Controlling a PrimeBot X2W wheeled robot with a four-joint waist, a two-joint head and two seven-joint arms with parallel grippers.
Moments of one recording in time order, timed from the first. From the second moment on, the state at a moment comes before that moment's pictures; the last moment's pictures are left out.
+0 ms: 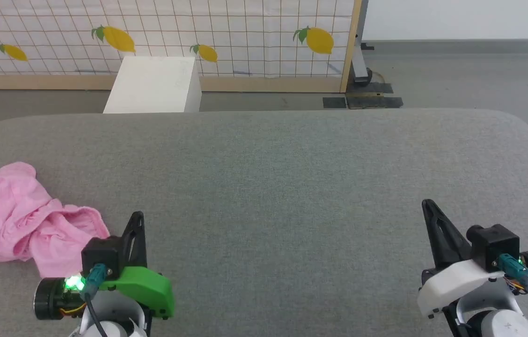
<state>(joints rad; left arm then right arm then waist) -0.01 0.05 0.00 0.00 -0.01 -0.01 0.00 -0.01 -0.05 0.00 0.01 0.01 0.13 0.00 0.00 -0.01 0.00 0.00</state>
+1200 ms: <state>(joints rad) -0.01 0.06 -0.01 0.04 -0.04 -0.01 -0.05 -0.01 -0.05 -0.01 0.06 0.06 0.13 -0.05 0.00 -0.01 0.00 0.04</state>
